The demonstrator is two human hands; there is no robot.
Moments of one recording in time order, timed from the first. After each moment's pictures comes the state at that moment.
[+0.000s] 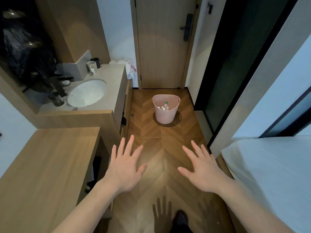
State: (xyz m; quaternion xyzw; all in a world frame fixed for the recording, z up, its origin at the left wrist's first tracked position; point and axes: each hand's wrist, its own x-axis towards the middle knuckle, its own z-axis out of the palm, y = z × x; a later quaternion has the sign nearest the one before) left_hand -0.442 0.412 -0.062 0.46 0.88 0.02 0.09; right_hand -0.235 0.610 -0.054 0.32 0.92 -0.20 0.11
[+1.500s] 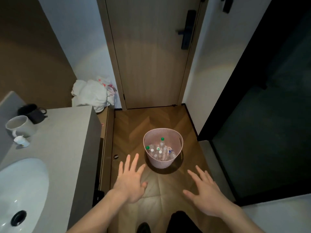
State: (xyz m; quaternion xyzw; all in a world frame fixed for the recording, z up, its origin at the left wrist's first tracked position) left_hand -0.989 0.998 -0.163 0.51 0.83 -0.07 0.22; right_hand -0.742 1.154 -0.137 0.43 0.82 -0.31 0.20
